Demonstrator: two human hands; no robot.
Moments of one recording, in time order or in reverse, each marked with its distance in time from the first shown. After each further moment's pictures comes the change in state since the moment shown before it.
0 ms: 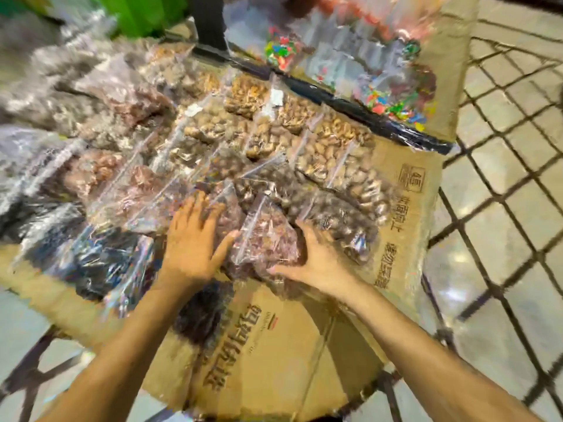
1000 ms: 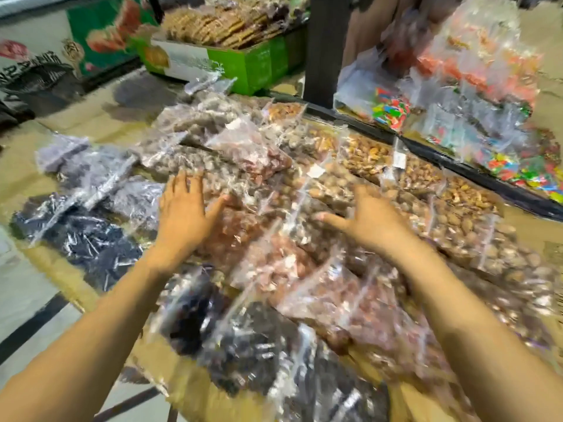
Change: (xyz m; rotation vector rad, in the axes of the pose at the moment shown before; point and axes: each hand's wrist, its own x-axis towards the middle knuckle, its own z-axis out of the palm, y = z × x) left_hand 0.121 -0.271 -0.091 -0.006 0.227 -0.295; right_hand 0.145 -0.236 -0.033 -0.222 0.247 -0.075
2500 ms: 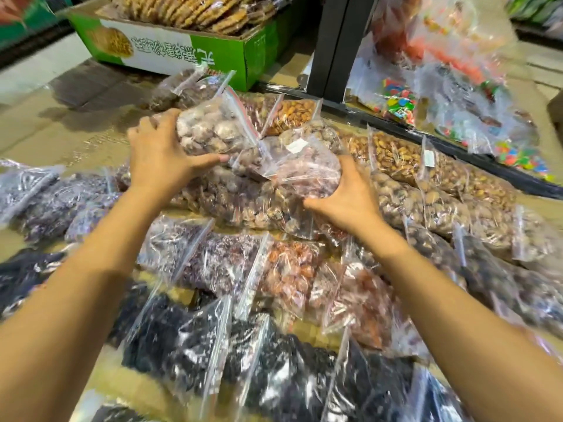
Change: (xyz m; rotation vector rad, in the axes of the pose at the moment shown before) left_hand 0.181 -0.088 -0.038 -0.223 0.043 0.109; right_hand 0.103 -0.134 0.058 0.342 0.278 0.280
